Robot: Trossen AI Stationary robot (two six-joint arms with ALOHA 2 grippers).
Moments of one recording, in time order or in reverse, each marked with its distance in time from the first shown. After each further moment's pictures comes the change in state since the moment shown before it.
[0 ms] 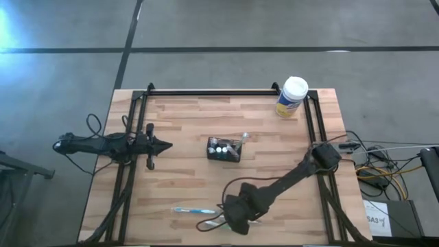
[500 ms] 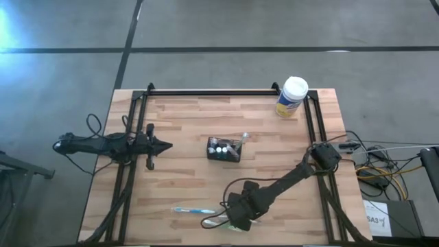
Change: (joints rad) left arm 0.001 0.001 -0.002 0.001 0.009 -0.009; right arm -0.001 0.013 -0.093 0.025 0.046 0.015
